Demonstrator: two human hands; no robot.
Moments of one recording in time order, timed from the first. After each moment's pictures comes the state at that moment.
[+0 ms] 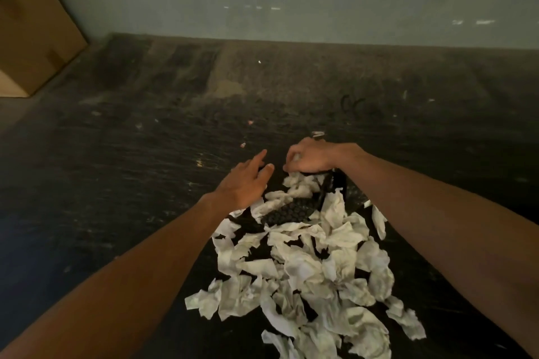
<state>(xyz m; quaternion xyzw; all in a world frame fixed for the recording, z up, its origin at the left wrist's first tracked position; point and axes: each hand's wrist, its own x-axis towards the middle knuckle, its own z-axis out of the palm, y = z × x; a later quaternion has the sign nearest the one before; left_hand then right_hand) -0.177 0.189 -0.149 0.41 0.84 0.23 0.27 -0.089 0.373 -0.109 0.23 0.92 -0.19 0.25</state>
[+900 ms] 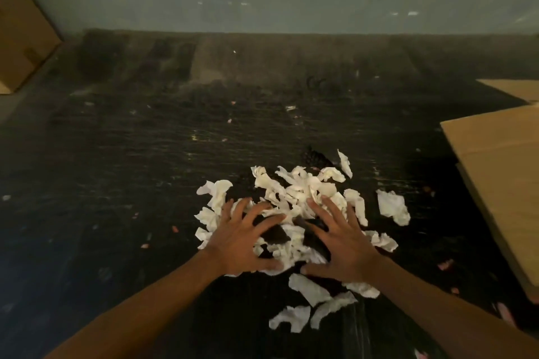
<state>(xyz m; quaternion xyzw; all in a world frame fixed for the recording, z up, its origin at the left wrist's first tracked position) -0.044 0.032 -0.157 0.66 0.74 -0.03 0.14 0.172 0.186 -0.147 0.18 0.98 -0.06 0.11</state>
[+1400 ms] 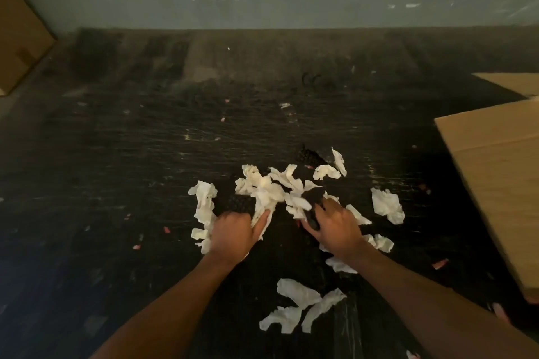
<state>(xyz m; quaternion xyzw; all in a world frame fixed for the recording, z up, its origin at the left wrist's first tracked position) -0.021 0.057 -0.156 0.45 0.88 0.07 0.12 0.151 0.204 -0.162 0.27 0.96 -0.04 -0.05</state>
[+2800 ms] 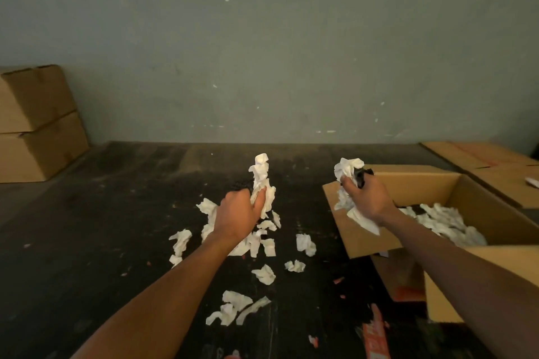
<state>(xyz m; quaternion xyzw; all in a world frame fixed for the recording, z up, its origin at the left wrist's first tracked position) 0.141 0.057 0.071 0.44 0.83 0.35 -0.01 0.359 0.229 0.106 0.42 0.79 -0.29 -0.33</state>
